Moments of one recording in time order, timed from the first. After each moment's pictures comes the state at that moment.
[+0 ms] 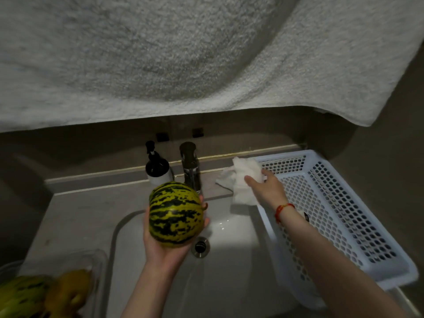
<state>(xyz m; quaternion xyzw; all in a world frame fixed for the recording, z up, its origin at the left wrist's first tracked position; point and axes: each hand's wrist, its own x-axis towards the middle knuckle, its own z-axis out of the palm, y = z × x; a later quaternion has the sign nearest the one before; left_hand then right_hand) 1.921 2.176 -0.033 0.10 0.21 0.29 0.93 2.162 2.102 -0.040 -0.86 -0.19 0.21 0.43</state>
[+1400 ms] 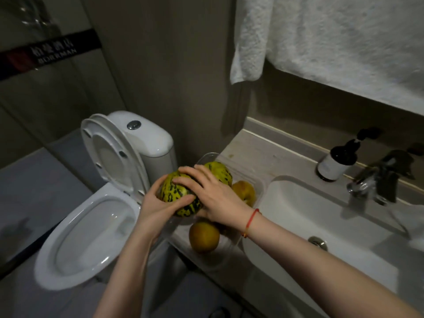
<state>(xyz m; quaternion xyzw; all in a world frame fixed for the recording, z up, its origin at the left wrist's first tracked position) 1.591 2.136 -0.017 0.36 0.61 0.53 0.47 1.740 2.185 -0.013 -0.33 -0.93 0.12 0.14</state>
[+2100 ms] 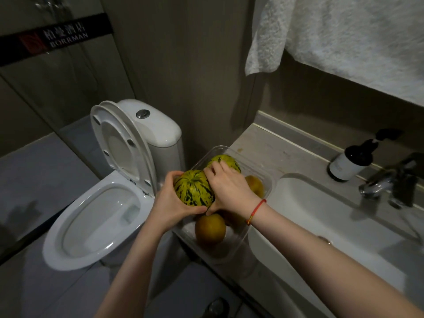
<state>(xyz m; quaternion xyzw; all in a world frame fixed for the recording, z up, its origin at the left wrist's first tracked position) 1.581 2.141 -0.048 0.54 0.68 0.36 0.32 1.735 2.195 -0.009 -0.43 -0.90 0.02 -0.01</state>
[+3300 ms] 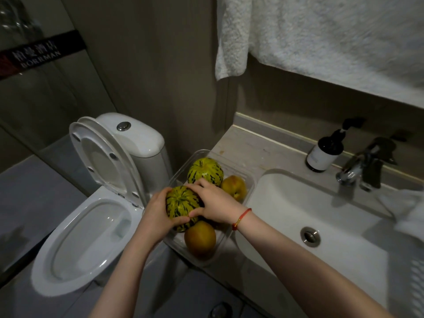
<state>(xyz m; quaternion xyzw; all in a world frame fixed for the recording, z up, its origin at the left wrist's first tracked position) 1.587 2.140 -0.049 0.61 0.71 0.22 0.28 1.749 2.188 -0.033 -0.45 -0.85 0.28 0.02</state>
